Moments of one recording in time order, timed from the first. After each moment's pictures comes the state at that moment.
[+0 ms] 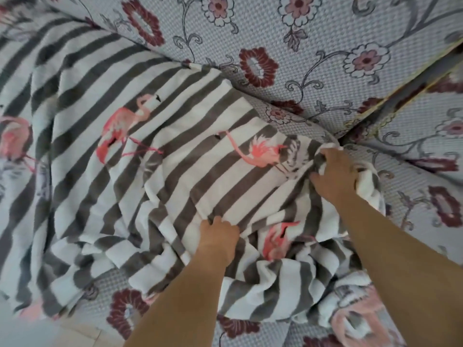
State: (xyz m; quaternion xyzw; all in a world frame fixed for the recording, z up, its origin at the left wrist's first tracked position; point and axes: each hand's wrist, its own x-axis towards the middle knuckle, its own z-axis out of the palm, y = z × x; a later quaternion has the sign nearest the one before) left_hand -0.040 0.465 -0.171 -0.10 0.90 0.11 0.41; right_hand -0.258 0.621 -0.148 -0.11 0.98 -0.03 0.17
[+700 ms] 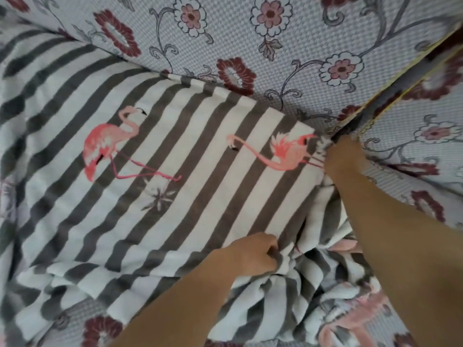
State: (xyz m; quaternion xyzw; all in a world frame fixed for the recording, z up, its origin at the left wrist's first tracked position) left_hand -0.099 0.512 -0.150 -0.03 0.78 0.47 0.41; right_hand -0.338 0.629 -0.142 0.02 1.00 0.02 0.07
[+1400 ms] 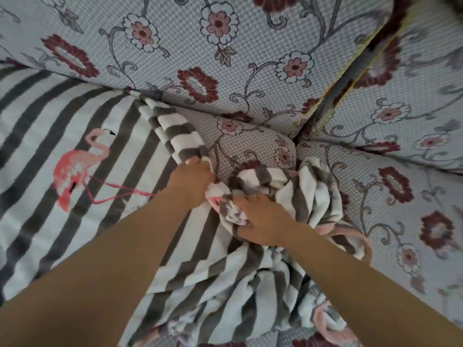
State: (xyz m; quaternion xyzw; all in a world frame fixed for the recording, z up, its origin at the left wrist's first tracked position) left_hand -0.181 0.404 -0.136 0.03 0.97 0.05 0.22; right_hand -0.193 0.608 -0.128 -0.36 0.86 -0.04 0.35
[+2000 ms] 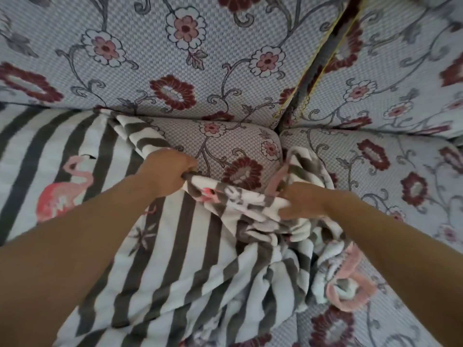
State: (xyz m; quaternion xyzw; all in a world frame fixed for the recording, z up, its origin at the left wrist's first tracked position) left_hand -0.216 0.342 -0.118 0.15 0.96 0.10 0.19; right_hand -0.234 0.657 -0.098 -0.23 0.86 0.04 0.46
